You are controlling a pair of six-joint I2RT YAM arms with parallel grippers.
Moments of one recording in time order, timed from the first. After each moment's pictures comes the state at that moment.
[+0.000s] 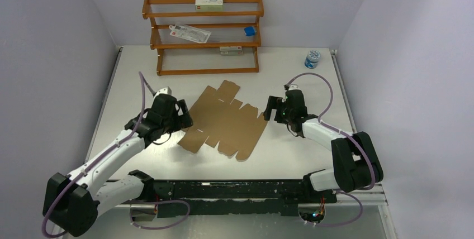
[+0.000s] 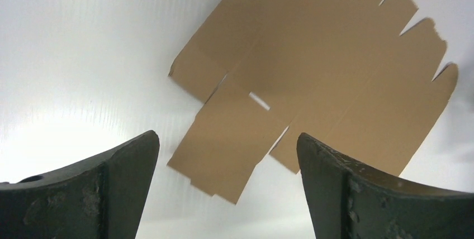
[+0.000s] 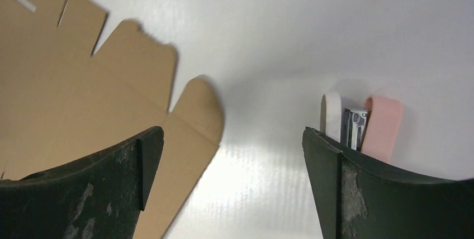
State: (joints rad) left arm -0.48 1.05 0.70 -0.47 -0.20 -0.70; right arm 0.30 1.39 0.58 0.07 -0.05 0.34
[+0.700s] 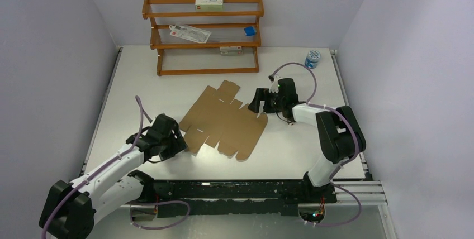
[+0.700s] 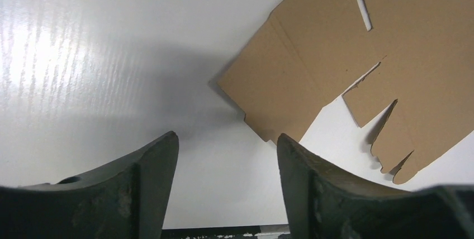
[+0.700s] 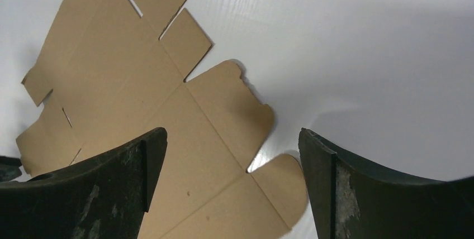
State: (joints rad) left arm -0.48 0.91 0.42 -0.59 -0.07 -0.95; right arm 0.28 1.65 0.77 0.20 -0.37 0.32
